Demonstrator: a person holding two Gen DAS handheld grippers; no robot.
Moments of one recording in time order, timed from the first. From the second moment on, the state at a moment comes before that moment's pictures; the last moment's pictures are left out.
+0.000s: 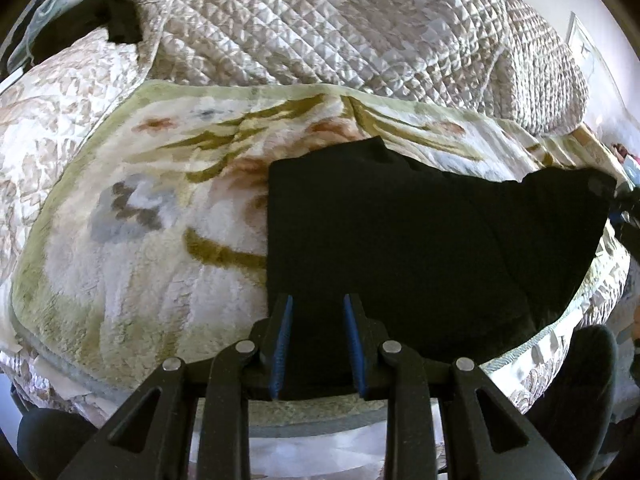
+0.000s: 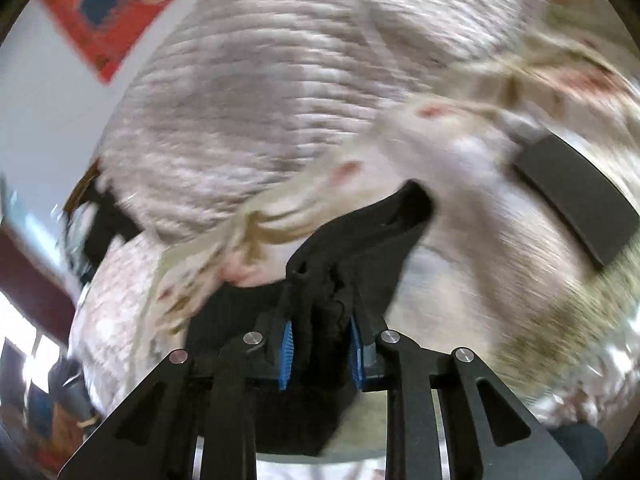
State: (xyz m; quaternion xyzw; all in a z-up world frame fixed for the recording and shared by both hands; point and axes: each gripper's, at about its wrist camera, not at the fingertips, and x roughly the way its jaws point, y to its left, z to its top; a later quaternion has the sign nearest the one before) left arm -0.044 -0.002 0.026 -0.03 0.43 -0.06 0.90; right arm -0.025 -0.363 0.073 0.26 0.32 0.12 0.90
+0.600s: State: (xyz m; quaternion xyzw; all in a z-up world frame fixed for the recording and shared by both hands) left arm -0.055 0.053 0.025 -0.08 0.42 -0.01 0.90; right arm -0.004 -0.160 0.027 0.07 0.42 0.30 0.85
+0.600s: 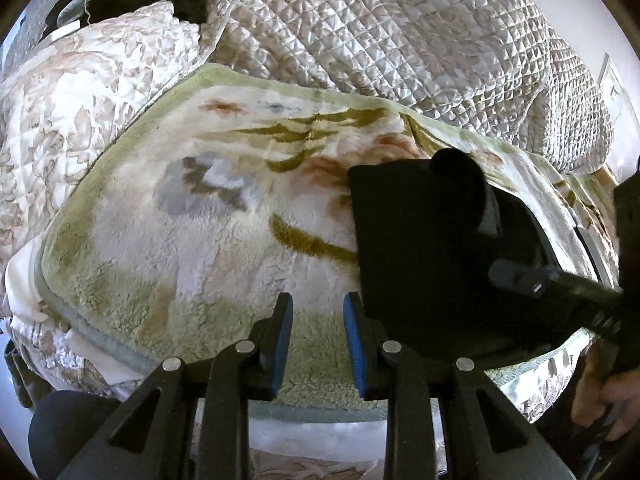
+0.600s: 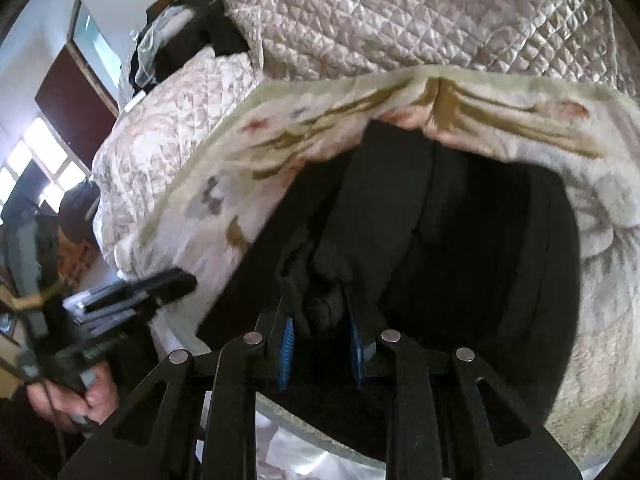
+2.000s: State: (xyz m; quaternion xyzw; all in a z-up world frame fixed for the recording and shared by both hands) left arm -0.042 0.052 0.045 -0.08 0.40 -0.02 0.91; right arm -0.020 -0.200 0.040 0.12 0.35 0.29 0.88
